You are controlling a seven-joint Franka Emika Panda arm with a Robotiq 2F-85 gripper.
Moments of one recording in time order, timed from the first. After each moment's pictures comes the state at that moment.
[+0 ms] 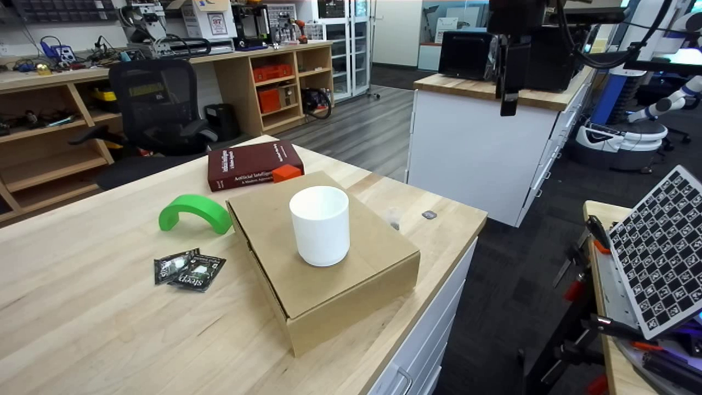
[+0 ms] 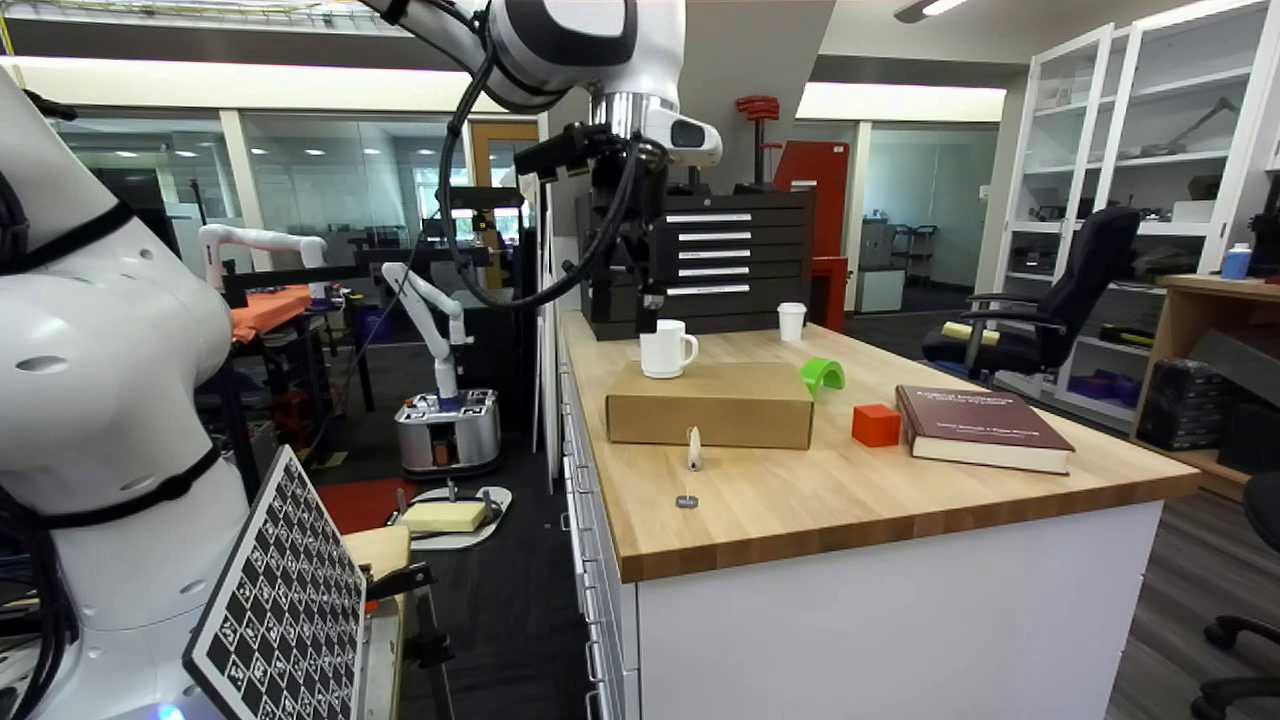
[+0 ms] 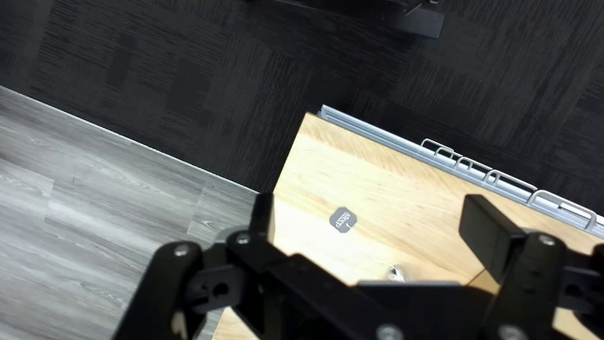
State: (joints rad) arm 0.03 -0.39 0.08 -2.36 -0.03 1.86 -0.10
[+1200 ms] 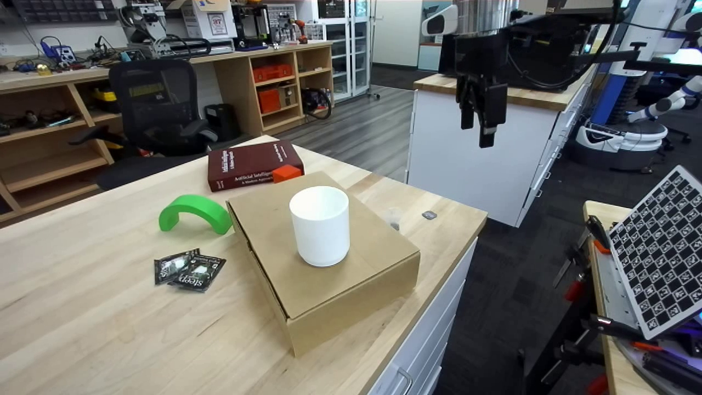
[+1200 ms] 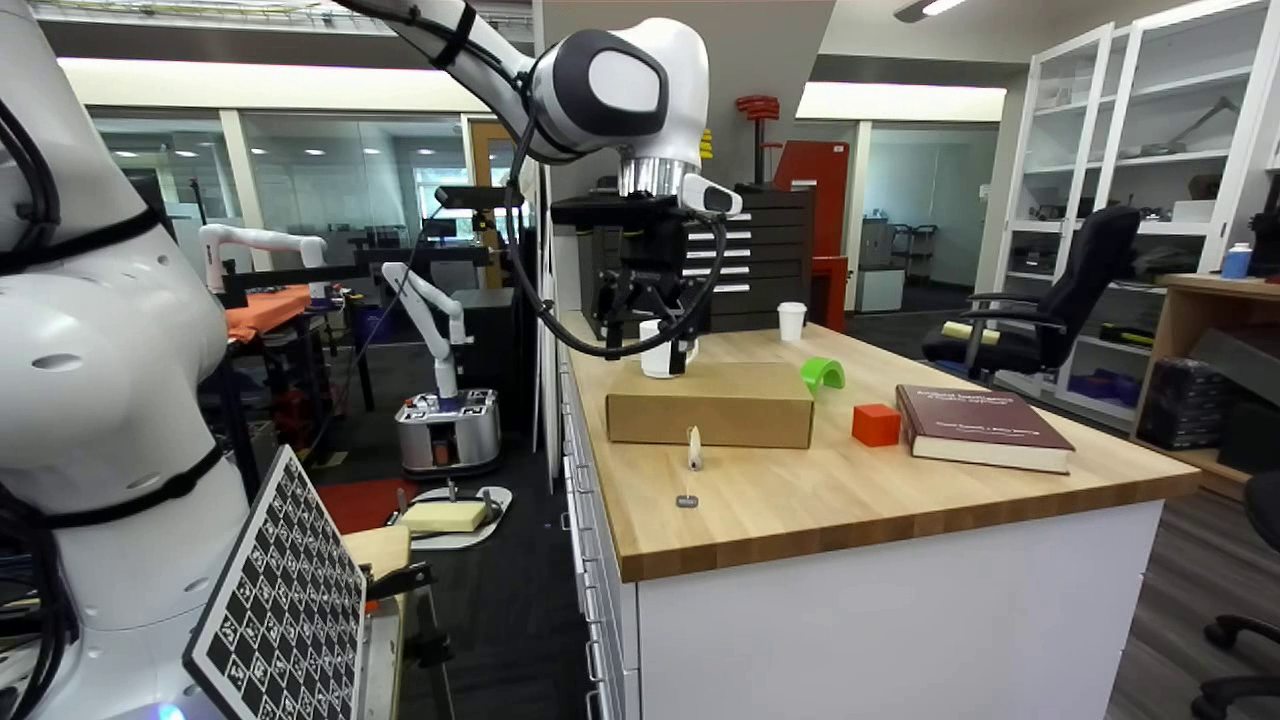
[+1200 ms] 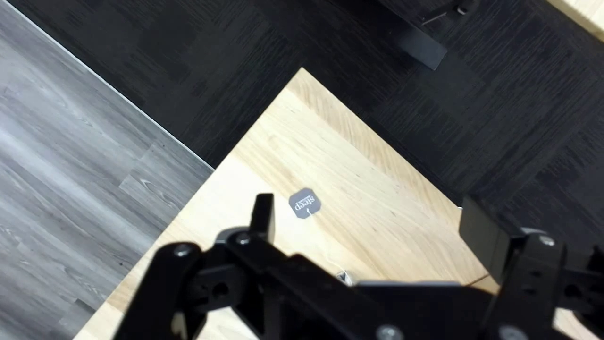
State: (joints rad) arm 0.07 -0.22 0.08 -2.34 -0.03 1.99 -0.37
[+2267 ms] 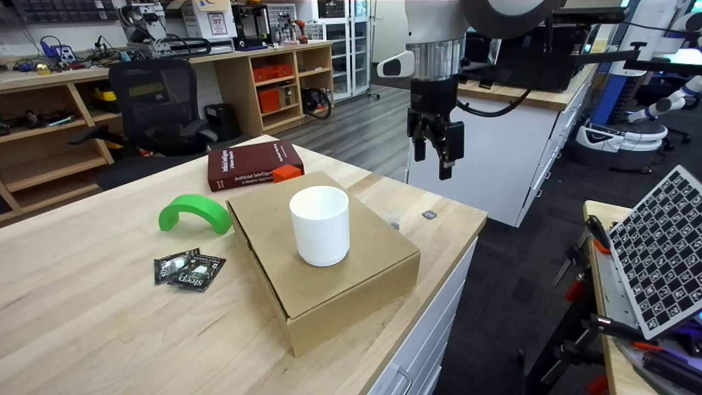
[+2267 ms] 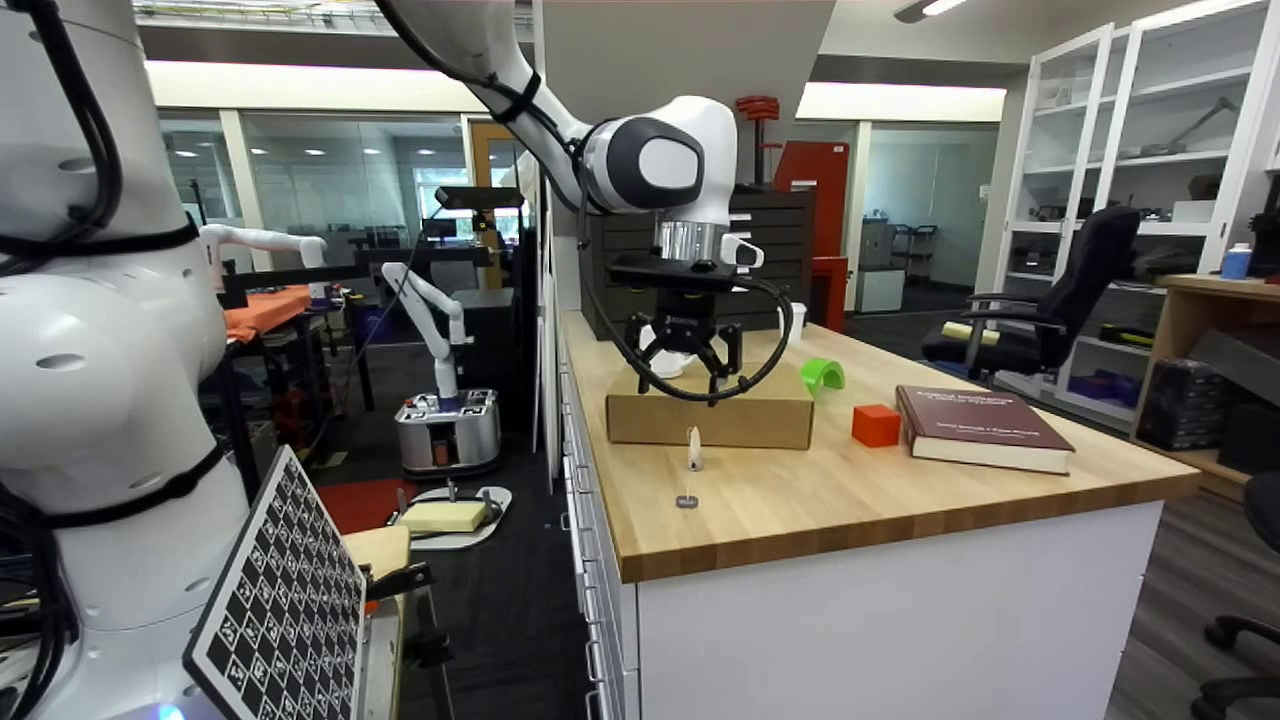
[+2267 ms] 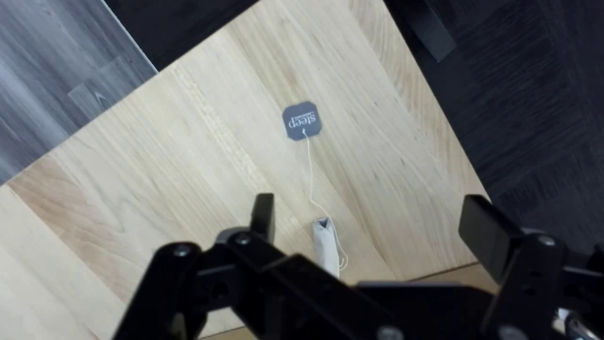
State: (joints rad) arm 0.08 0.01 0.11 -2.24 0.00 2.17 -0.62
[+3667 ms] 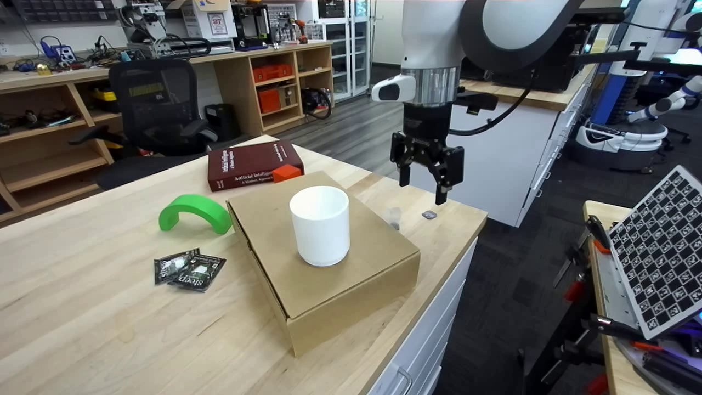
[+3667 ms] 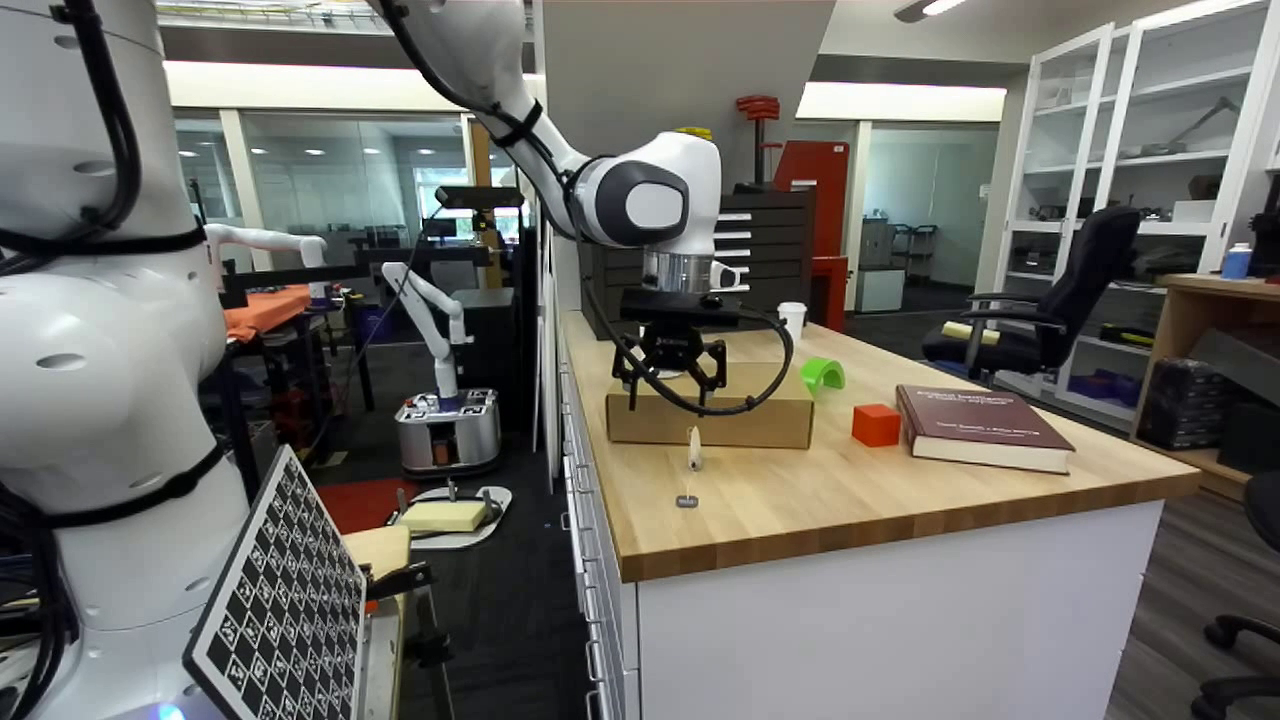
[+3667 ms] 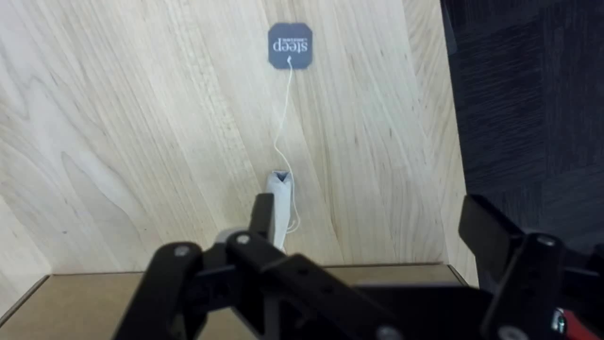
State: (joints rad) arm 0.08 0.07 0.17 -2.28 0.08 2.32 -0.90
